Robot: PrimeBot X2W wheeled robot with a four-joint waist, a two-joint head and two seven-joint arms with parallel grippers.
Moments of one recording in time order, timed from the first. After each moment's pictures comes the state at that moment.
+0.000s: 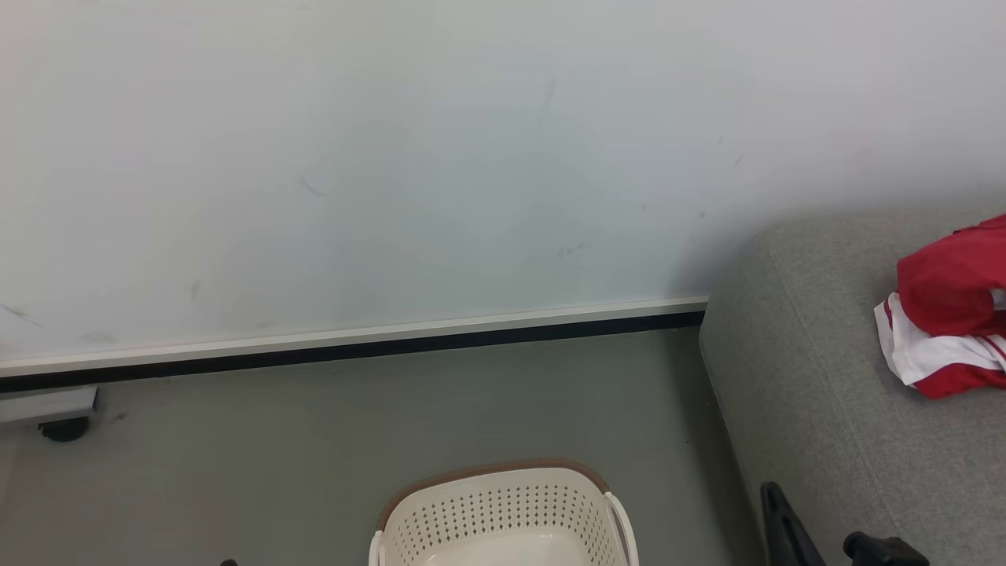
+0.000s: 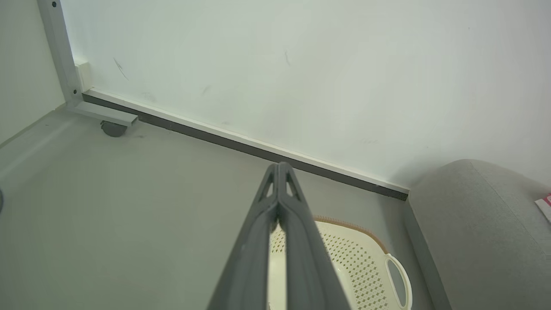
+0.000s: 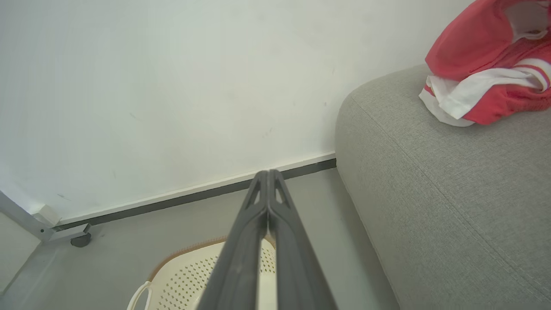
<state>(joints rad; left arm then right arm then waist) 0.10 0.04 0.03 0.12 -0.35 0.05 -0.20 0.03 -0.06 0.13 0.23 0.19 0.13 -0.23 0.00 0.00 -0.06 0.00</state>
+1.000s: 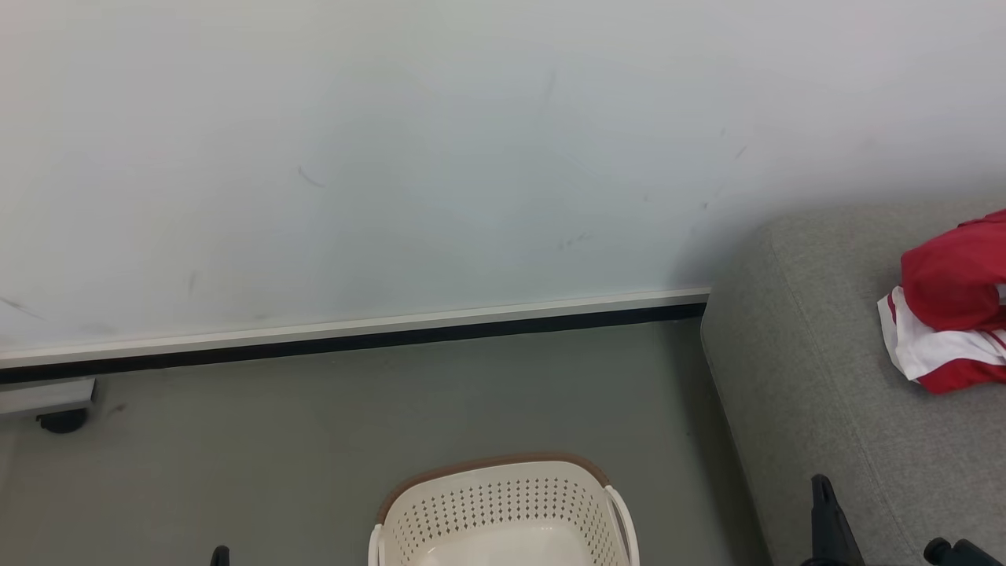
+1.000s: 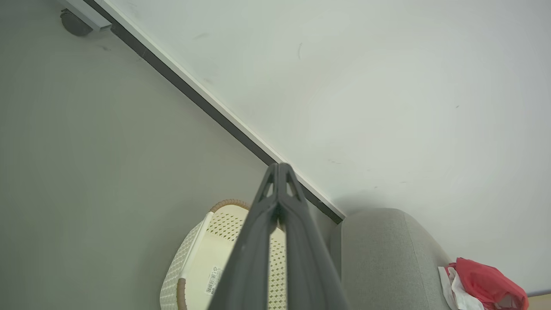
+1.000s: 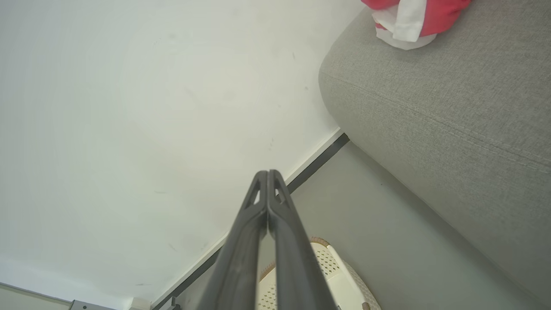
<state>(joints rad) 0.04 0.04 0.06 0.15 -0.82 -0.02 -0.07 0.03 -0.07 0.08 0.19 0.74 0.13 -0.15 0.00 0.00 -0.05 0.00</state>
